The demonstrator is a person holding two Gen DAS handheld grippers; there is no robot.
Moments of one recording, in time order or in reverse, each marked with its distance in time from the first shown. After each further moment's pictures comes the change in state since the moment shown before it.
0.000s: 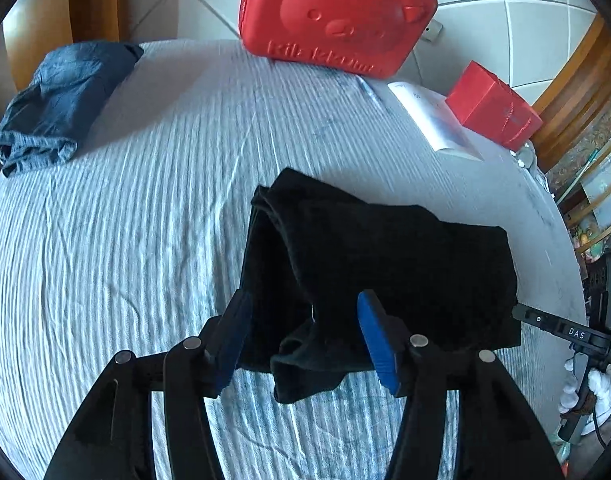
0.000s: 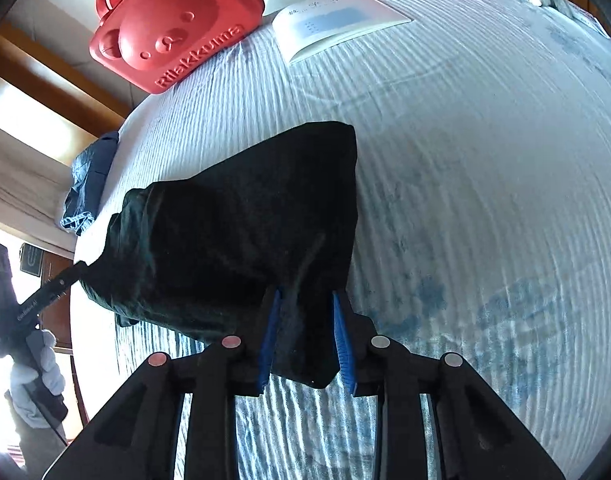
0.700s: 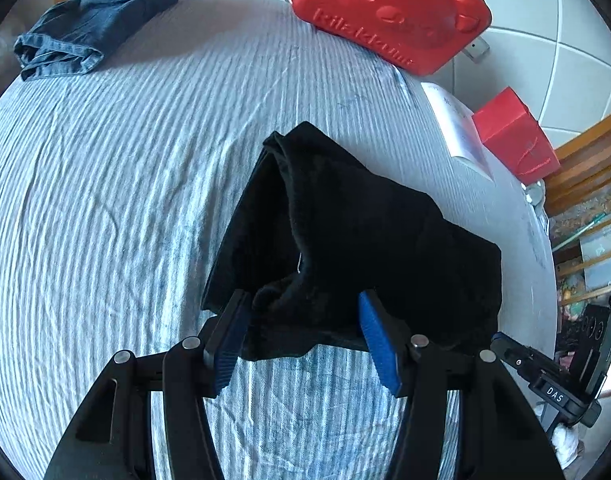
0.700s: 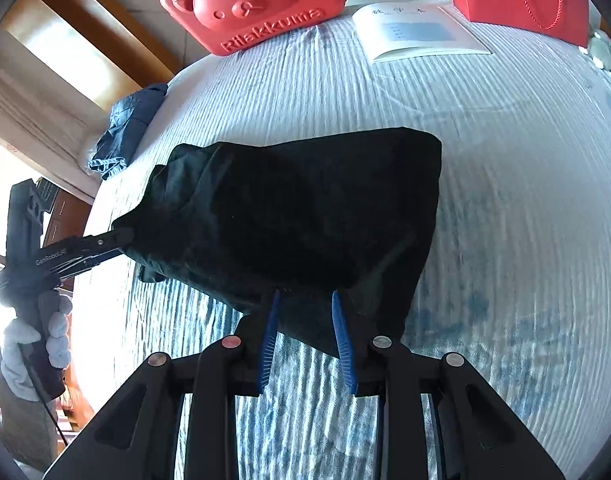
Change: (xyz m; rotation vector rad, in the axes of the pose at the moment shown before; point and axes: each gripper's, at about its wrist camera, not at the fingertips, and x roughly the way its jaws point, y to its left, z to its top) left arm 0.001 0.005 -0.026 -0.255 0.054 -0.024; right arm -0.004 0.042 -0.007 -0.216 0.049 0.042
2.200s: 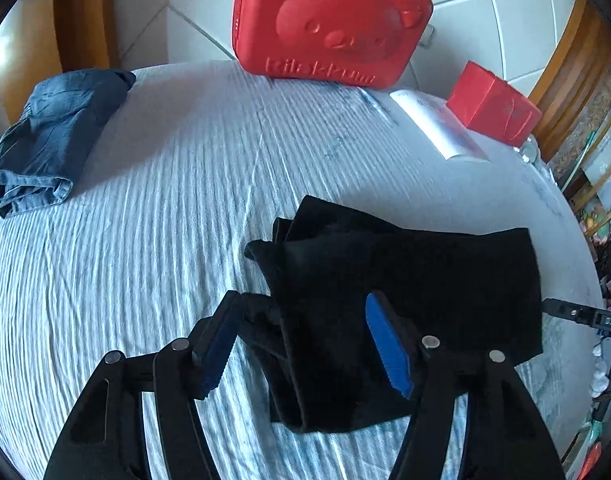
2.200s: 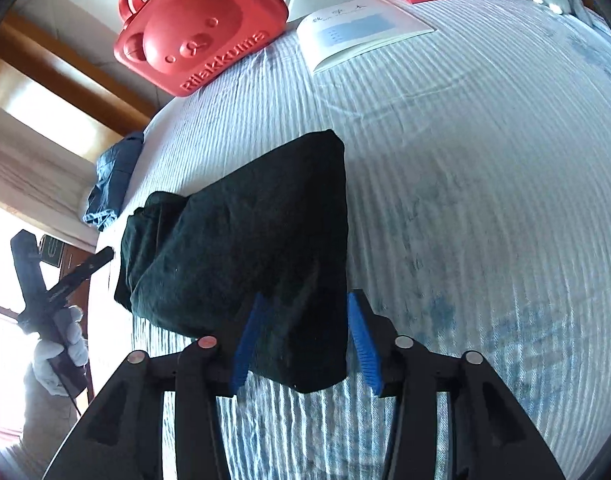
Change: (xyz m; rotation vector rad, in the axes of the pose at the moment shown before) left arm 0.021 -0.003 0.054 0.370 -0.104 0.058; right arm -0.002 -0.044 0.000 0.178 -0.076 0.042
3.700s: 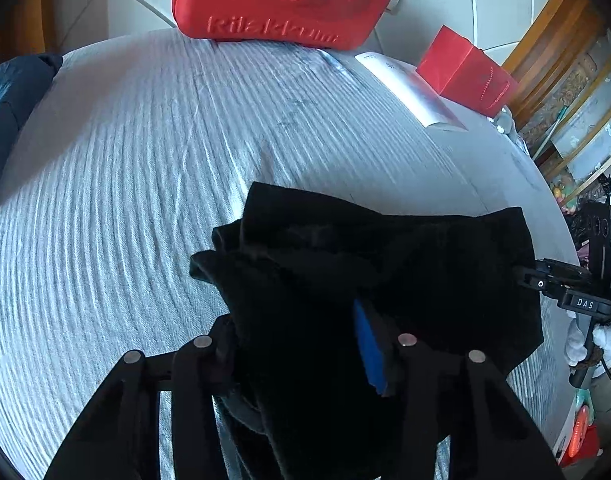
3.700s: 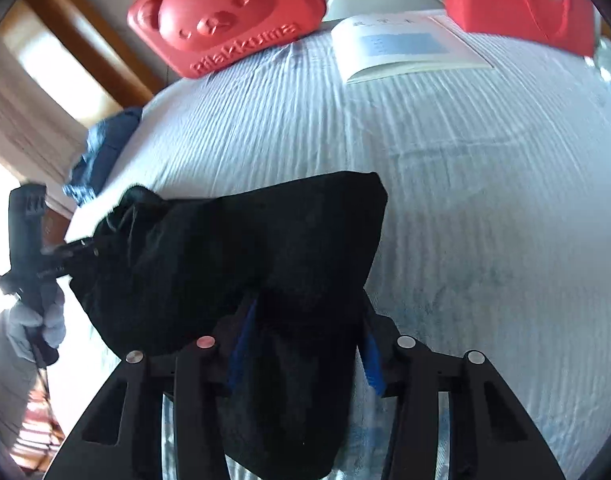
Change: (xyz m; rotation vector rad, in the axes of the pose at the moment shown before) left arm 0.048 -0.006 0.004 0.064 0.076 -0.163; right arm 0.048 0.021 0.033 -0.232 -0.009 -0.088
